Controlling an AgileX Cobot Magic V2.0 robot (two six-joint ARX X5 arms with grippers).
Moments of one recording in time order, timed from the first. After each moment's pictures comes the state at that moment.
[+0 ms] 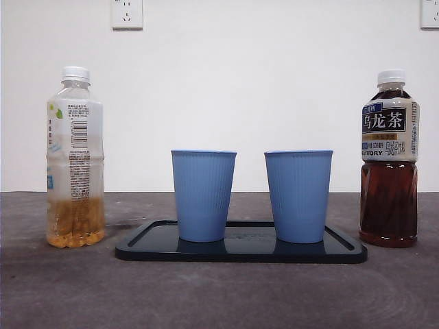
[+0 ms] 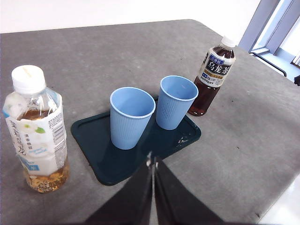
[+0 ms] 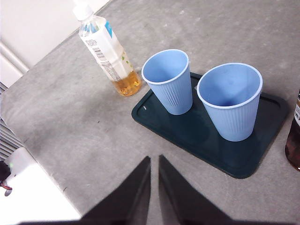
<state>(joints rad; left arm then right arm) -0.57 0.45 0.80 -0.69 0.16 -0.16 0.28 0.56 0.75 -0.70 -0.56 0.13</state>
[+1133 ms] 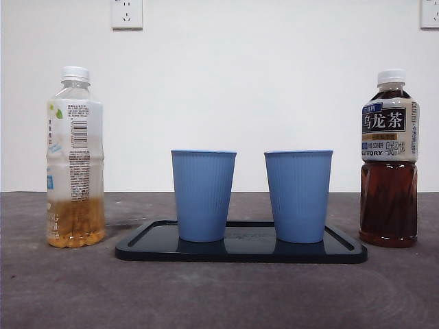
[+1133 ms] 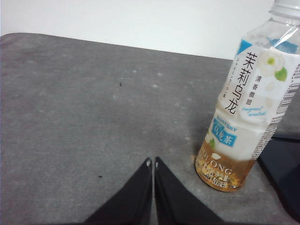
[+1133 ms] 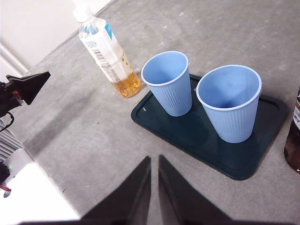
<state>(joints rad) -0.02 0.01 0.03 -0.18 0.05 -0.13 0.28 0.56 0.75 -0.69 -0.56 0.13</state>
